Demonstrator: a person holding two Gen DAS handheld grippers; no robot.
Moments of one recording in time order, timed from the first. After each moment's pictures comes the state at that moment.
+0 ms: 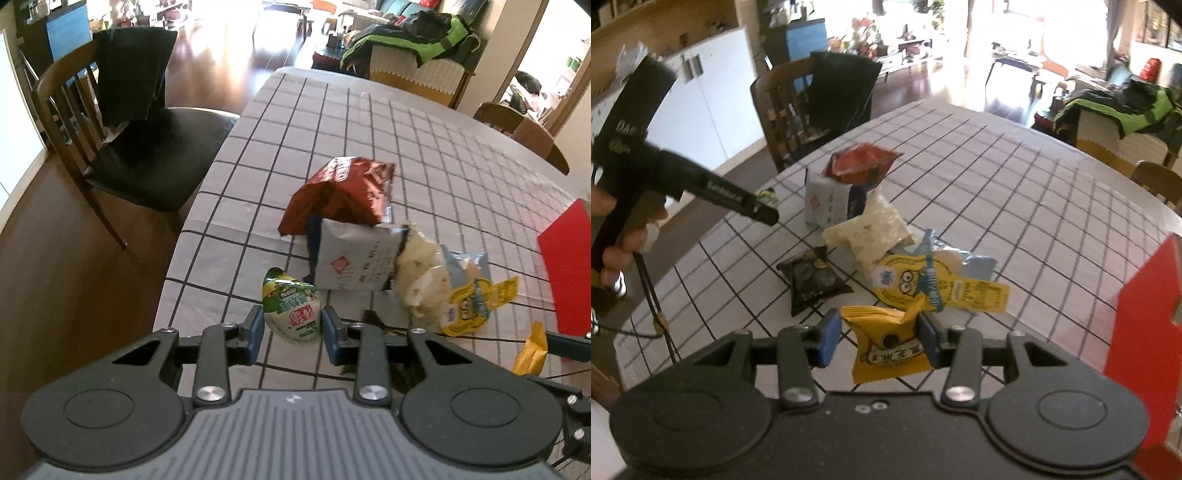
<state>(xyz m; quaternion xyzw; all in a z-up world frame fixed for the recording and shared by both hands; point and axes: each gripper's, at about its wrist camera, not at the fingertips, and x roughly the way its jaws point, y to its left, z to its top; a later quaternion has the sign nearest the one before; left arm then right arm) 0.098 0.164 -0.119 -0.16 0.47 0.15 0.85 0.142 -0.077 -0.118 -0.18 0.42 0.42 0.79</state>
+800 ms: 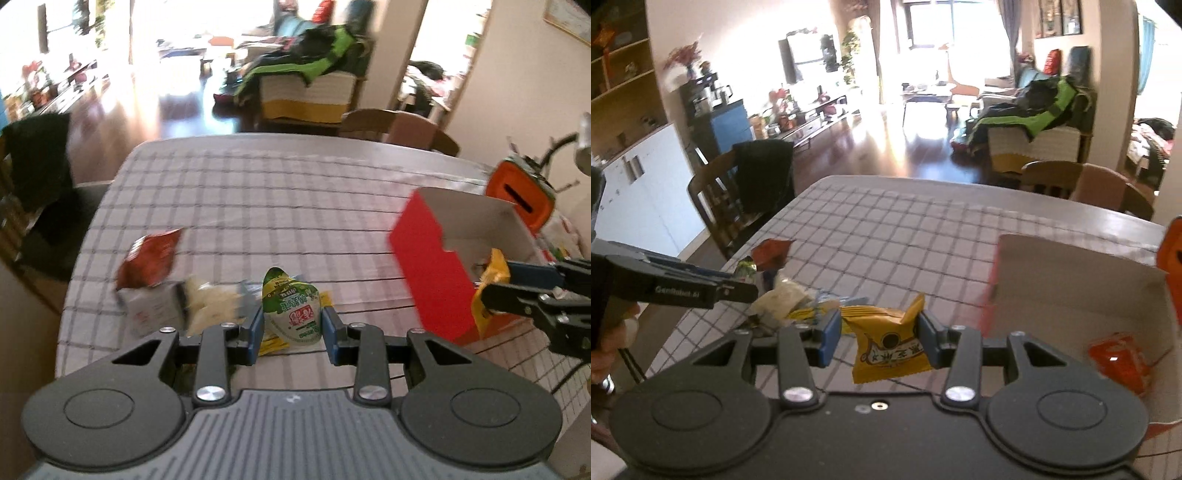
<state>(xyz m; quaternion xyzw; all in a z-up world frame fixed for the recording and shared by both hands) 0.125 0.011 -0.030 -0.10 0.42 0.02 0.90 0.167 -0.207 -0.033 -0.07 0.37 0.32 0.87</state>
